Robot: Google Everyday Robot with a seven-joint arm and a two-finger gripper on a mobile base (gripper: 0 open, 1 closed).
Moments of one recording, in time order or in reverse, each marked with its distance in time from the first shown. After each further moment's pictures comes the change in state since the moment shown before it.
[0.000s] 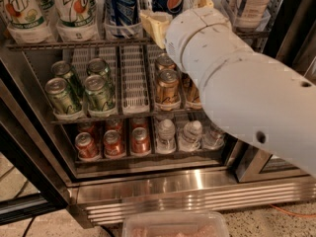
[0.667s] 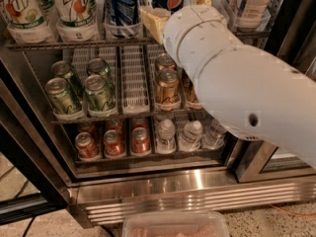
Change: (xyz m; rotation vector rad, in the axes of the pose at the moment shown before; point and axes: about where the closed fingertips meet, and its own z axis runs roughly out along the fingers) arm 0.002 -0.005 0.014 0.028 -0.001 0.021
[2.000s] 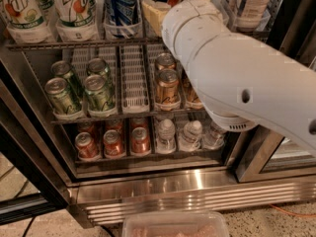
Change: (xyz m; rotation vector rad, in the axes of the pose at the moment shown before) arm 0.003 -0.010 0.019 0.054 0.012 0.033
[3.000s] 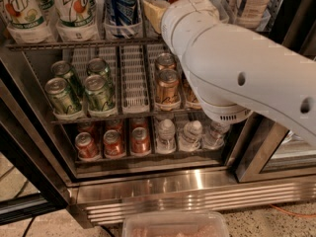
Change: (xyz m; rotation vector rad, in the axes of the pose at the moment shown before) arm 0.004 -0.002 0.015 0.016 0.021 0.014
